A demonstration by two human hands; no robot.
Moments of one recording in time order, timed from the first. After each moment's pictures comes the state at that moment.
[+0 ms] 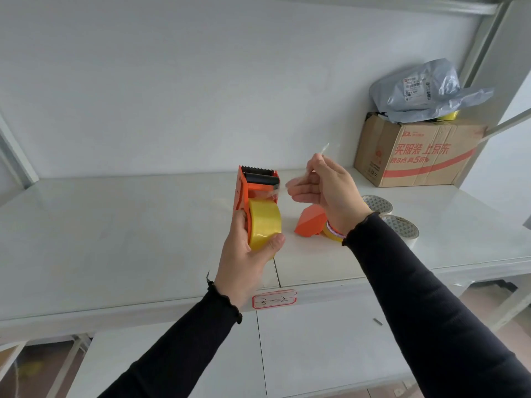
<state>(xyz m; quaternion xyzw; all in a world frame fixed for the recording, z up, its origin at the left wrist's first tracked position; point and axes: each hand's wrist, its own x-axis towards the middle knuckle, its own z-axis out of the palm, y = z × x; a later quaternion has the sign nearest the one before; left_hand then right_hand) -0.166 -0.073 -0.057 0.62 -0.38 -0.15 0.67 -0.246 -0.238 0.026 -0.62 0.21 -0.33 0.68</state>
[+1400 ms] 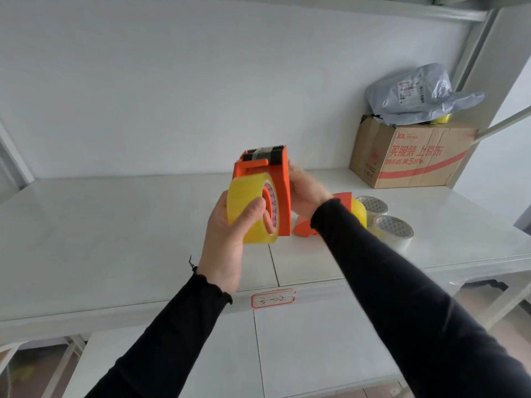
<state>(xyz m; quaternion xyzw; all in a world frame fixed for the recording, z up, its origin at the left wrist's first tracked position) -0.165 -0.061 -0.015 0.43 -0.39 -0.21 0.79 -0.186 -0.267 0.001 -0.60 0.12 -0.17 0.77</state>
